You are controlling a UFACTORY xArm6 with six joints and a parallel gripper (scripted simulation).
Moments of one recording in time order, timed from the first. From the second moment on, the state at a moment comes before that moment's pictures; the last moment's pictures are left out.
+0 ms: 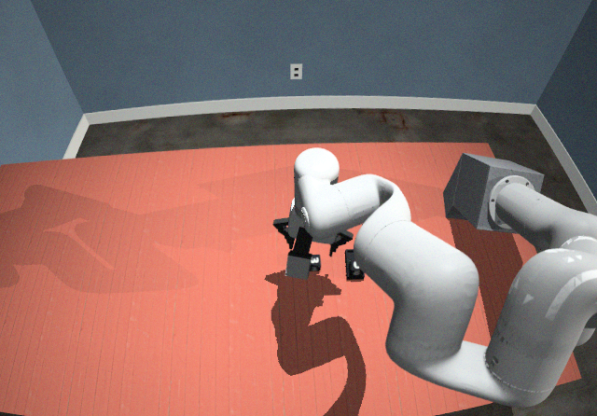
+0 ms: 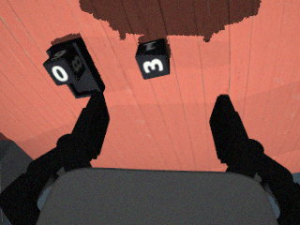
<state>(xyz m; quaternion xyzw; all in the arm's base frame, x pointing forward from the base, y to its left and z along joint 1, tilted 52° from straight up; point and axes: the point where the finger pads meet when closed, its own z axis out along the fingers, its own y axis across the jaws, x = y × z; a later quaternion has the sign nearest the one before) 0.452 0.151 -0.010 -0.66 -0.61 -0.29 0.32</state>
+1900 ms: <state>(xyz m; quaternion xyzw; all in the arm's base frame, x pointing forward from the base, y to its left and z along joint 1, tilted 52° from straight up) 0.442 0.149 -0.011 -0.58 -0.69 -0.34 0.27</state>
